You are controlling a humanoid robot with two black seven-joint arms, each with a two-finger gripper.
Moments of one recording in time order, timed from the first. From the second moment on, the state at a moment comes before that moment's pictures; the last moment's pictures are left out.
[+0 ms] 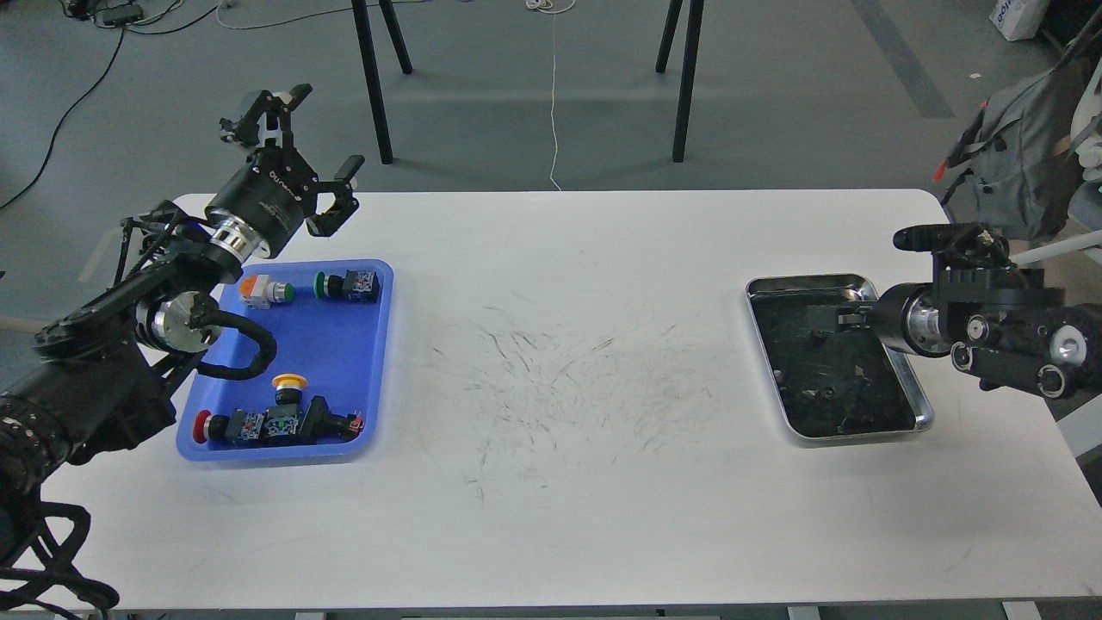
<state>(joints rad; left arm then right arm) -0.84 0.34 -0.52 -0.56 0.06 -0.49 -0.44 1.24 -0.52 -0.64 0.88 -0.87 0.07 0.04</state>
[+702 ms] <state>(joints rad) -0.84 0.34 -0.51 -0.56 0.06 -0.49 -0.45 1.21 -0.48 -0.64 0.83 -0.92 0.07 0.05</state>
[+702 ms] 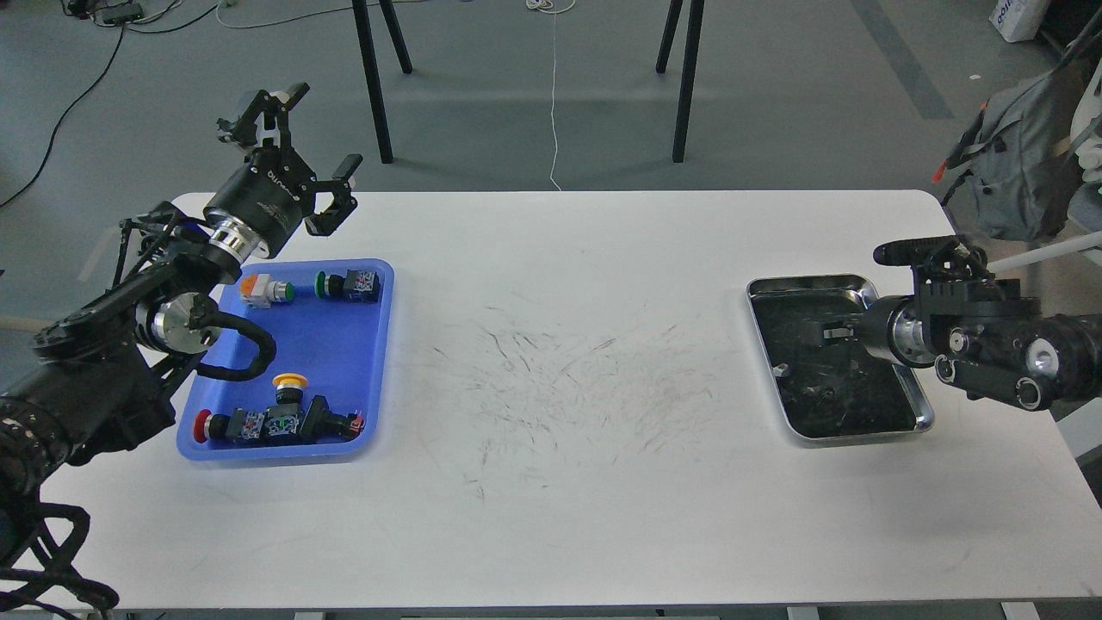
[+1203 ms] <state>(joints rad) -0.84 0.34 -0.51 -0.56 0.06 -0.49 -0.46 1.20 -0.48 -0.65 0.83 -0.95 0.08 0.05</state>
